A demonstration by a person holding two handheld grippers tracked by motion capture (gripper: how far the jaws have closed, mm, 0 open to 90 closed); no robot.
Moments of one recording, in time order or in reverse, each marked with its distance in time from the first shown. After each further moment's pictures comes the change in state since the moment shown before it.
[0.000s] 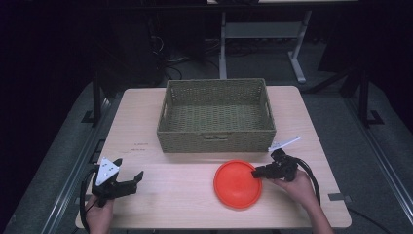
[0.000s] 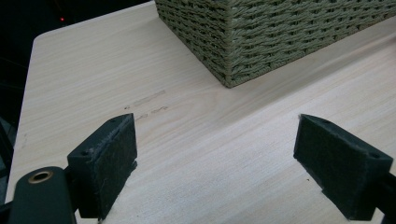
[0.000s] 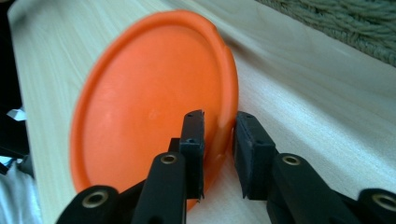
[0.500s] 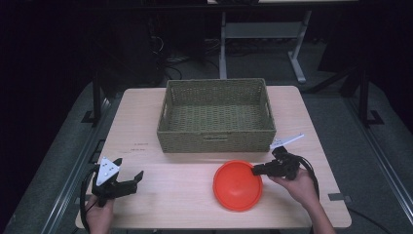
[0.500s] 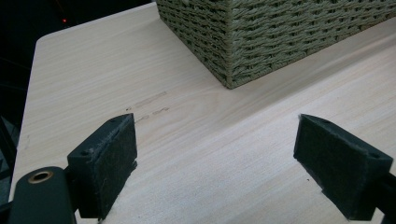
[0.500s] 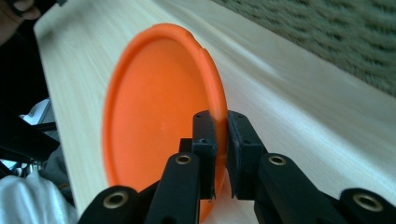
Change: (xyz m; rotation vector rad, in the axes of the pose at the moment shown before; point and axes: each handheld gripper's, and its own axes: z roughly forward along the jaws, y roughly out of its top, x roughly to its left) left arm -0.001 0.001 -0.001 -0.004 0.007 0.007; right arm 0.021 0.011 -0.017 -0.040 0.011 -0.024
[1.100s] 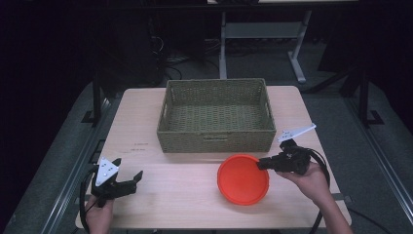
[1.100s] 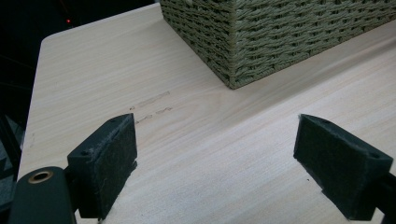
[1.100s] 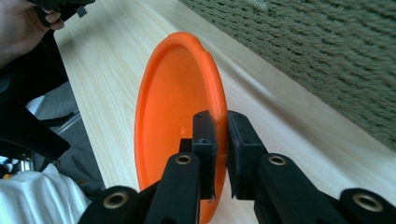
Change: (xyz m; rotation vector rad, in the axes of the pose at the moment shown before) left arm 0.000 0.000 -0.001 0.002 0.010 -0.011; right arm 0.027 0.023 -0.043 -0.019 -0.028 -0.062
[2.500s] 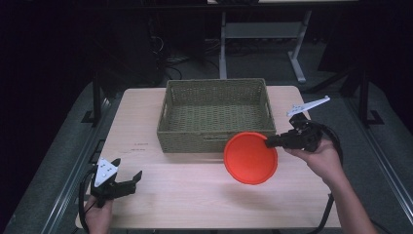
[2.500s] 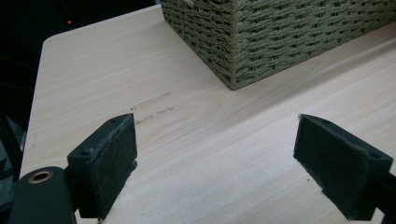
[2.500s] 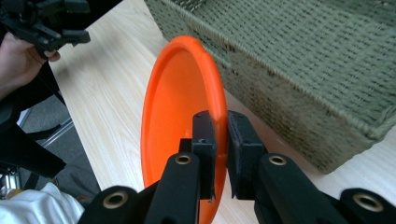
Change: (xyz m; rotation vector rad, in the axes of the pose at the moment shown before) left arm 0.001 -0.001 -0.002 -0.011 0.002 -0.005; right arm -0.001 0.053 -0.047 -0.017 -0.068 0.006
